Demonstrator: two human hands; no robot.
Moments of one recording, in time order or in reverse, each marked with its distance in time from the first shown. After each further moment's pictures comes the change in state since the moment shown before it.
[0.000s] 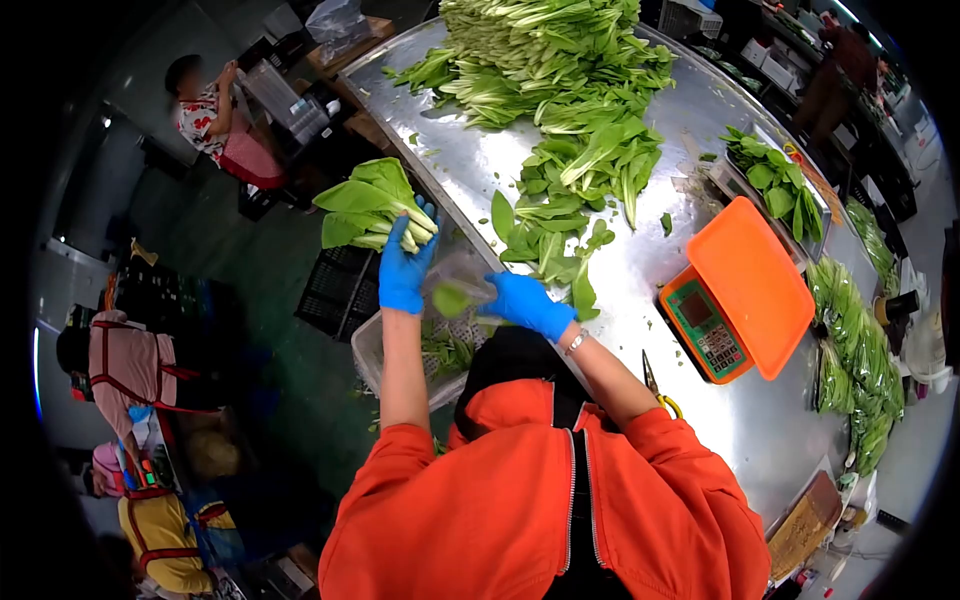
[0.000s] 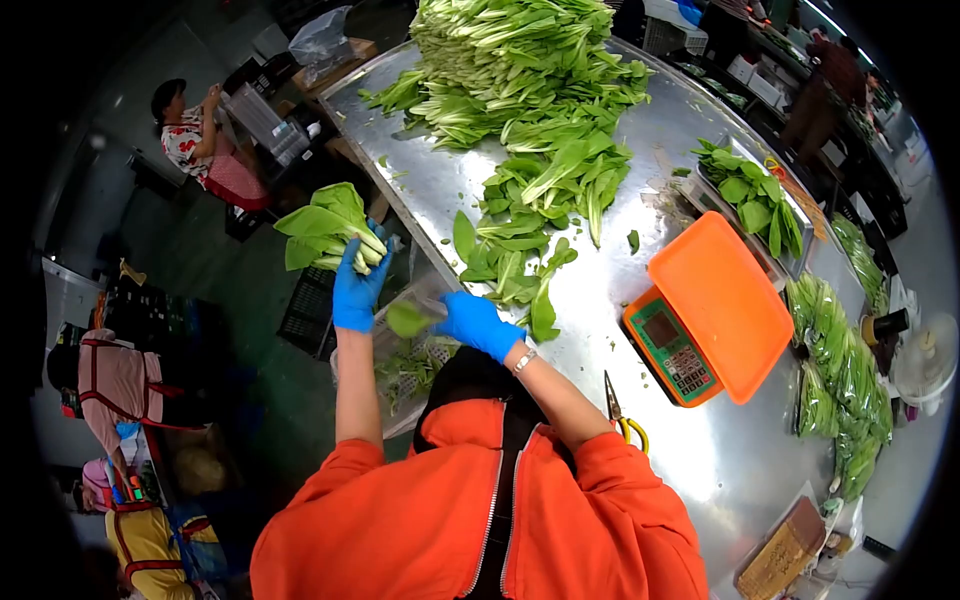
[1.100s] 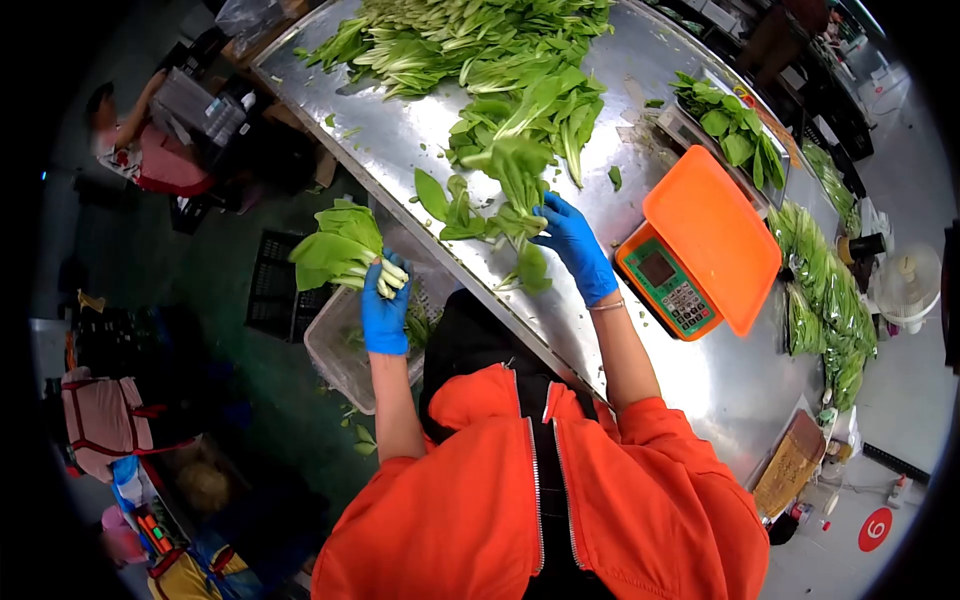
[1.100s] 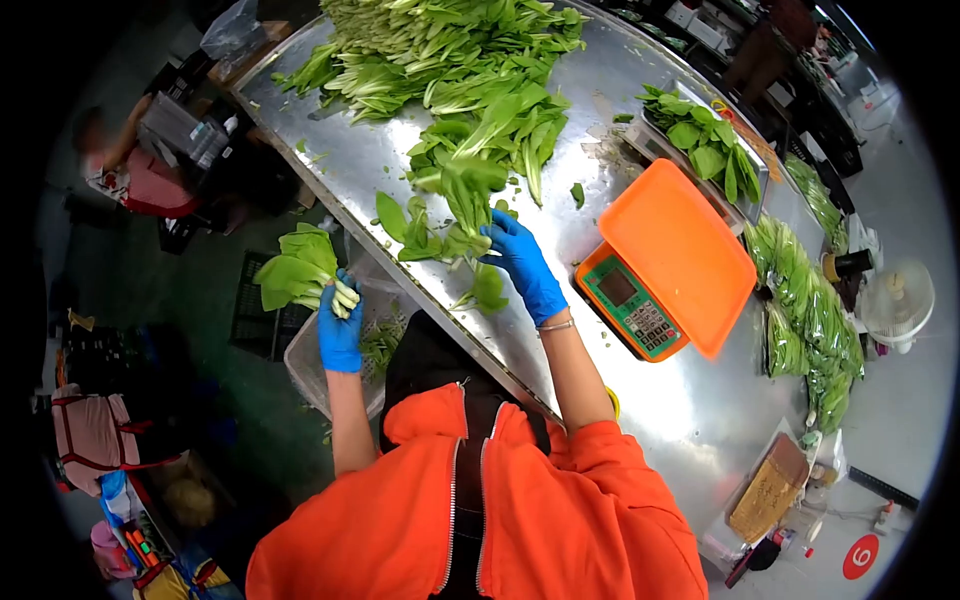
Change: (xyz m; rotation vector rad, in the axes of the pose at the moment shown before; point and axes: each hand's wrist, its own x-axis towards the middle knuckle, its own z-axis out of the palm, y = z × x) left_hand -0.037 -0.058 -0.077 -0.068 0.137 -0.095; right_hand -0.034 0.102 -0.071 1.359 0.320 0.445
